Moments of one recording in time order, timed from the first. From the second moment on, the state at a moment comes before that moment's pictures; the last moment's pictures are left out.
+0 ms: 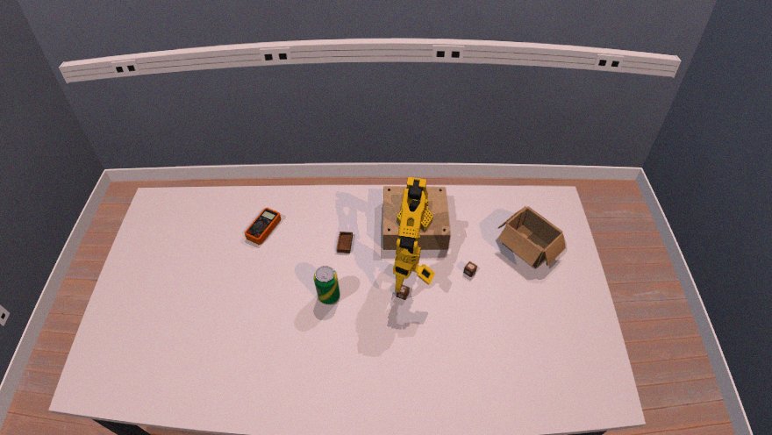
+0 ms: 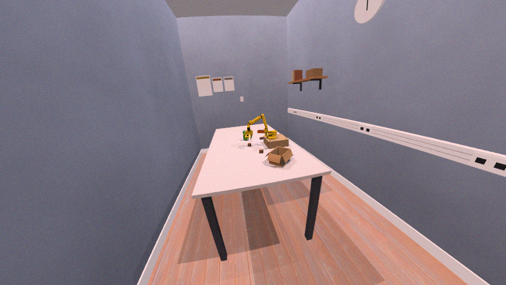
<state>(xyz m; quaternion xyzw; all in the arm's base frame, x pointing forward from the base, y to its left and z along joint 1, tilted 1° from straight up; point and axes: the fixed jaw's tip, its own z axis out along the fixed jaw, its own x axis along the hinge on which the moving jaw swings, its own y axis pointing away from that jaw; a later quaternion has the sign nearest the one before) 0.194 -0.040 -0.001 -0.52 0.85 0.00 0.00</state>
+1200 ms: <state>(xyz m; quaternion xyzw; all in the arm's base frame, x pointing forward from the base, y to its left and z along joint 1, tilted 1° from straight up) 0.231 -0.042 0.089 -0.51 0.83 -0.16 0.17</state>
